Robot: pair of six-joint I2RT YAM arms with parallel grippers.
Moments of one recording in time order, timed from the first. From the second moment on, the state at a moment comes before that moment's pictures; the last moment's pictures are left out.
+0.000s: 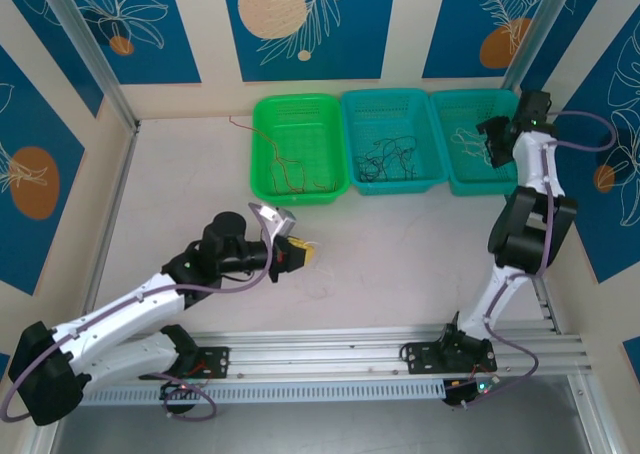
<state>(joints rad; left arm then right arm) -0.79 0.98 0.64 0.00 0.50 -0.33 -0.34 1.86 1.63 -0.68 -0.22 0.85</state>
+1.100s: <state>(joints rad) -0.79 1.09 0.78 0.10 0.34 -0.42 0.68 0.89 0.70 -0.36 -0.47 0.65</state>
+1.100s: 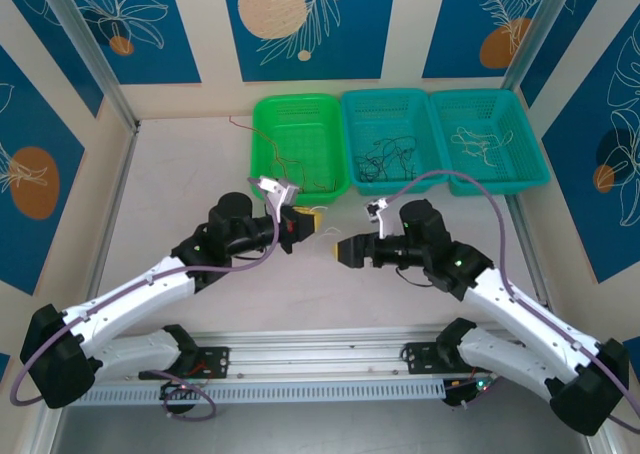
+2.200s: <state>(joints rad) -0.79 0.84 0.66 0.11 0.40 -0.41 0.40 0.64 0.86 -0.35 -0.30 0.84</state>
